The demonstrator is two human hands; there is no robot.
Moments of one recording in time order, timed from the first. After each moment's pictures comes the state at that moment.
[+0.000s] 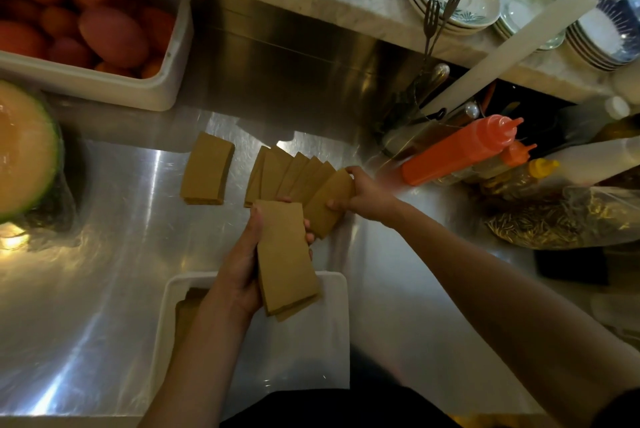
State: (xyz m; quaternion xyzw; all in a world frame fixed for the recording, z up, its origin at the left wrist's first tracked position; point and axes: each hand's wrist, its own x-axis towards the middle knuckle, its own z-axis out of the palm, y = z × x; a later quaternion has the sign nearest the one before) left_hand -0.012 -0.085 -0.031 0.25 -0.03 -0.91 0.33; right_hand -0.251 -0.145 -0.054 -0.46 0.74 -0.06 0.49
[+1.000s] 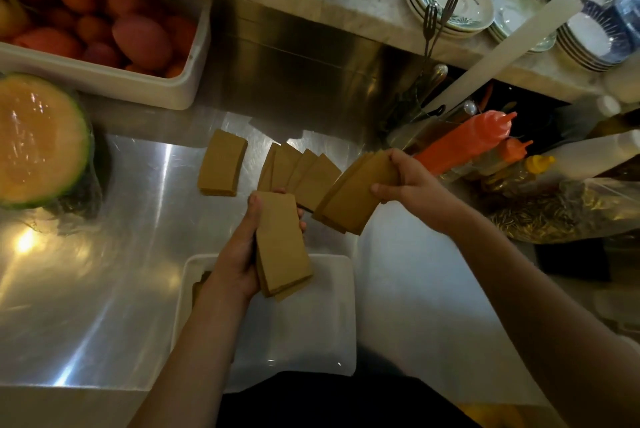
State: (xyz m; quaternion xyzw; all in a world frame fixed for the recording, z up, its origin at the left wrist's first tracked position) left_hand 0.008 -0.080 -0.032 0.27 -0.06 -0.89 0.35; right_hand -0.245 -0.098 0.059 -0.47 0.70 -0.21 0.50
